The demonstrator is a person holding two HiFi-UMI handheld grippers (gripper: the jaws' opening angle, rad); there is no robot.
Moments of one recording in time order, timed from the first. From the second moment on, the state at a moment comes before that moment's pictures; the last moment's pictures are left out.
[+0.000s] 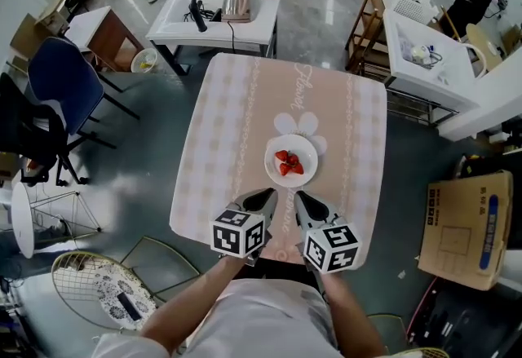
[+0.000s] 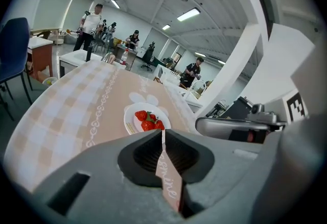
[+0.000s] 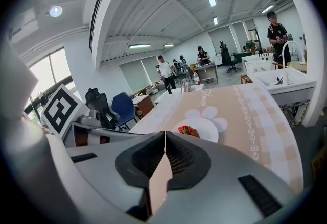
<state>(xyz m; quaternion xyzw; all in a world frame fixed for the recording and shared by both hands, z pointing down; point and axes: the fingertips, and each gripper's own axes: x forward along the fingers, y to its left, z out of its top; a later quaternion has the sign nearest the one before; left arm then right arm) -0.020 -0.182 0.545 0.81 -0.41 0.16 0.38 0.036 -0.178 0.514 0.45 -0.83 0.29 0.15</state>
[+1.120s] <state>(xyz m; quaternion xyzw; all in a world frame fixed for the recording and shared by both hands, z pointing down) -0.031 -0.098 0.445 0.92 -0.34 0.10 0.17 -0.006 -0.084 0.436 0.50 -0.84 0.18 0.12</state>
